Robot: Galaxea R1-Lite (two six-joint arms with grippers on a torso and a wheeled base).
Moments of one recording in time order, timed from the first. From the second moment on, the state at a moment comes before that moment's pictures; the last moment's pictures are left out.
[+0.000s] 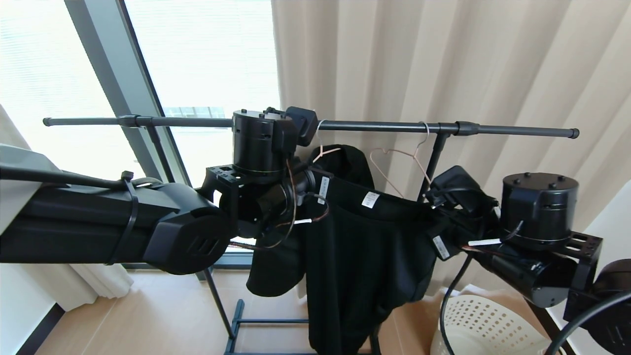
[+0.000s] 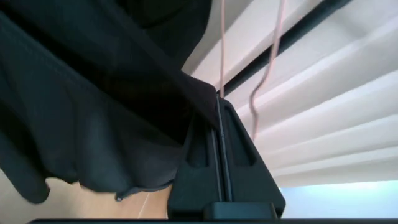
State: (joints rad) left arm -0.71 1.92 -1.22 -0.46 0.28 0.05; right arm 0.55 1.68 -0.64 -0.72 -0.43 -0.33
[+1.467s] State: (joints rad) left arm -0.77 1.64 -0.94 -0.47 0.20 0.04; right arm 0.72 1.30 -0.59 -0.51 -0.59 -0.33
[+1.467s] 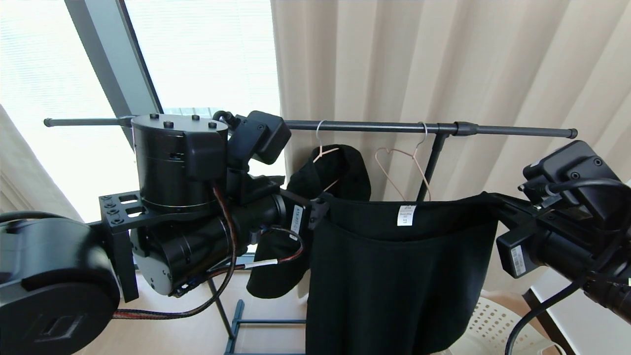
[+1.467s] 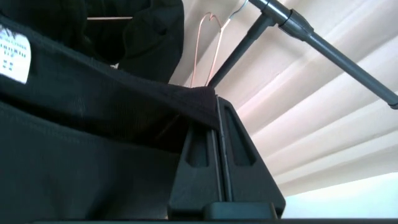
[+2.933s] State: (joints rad) left arm -0.75 1.88 -1.37 -0.47 -0.10 0.04; right arm 1.03 1.34 -0.59 -0.45 -0.43 -0.04
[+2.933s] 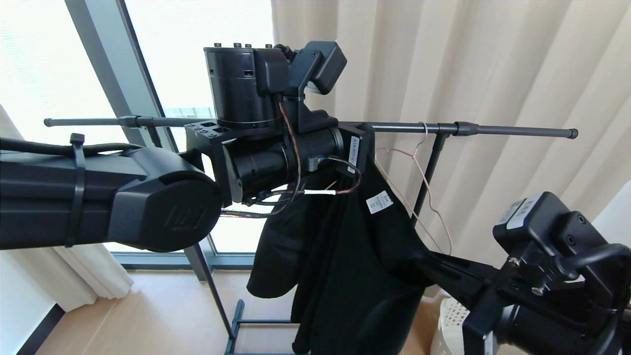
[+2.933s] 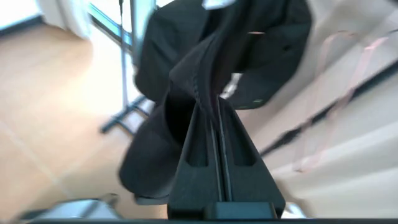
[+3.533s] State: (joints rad) left arm -0.71 1.86 -1.36 -0.34 -0.06 0.05; right arm 0.98 1.40 -0.62 -0.48 -0.45 -0.13
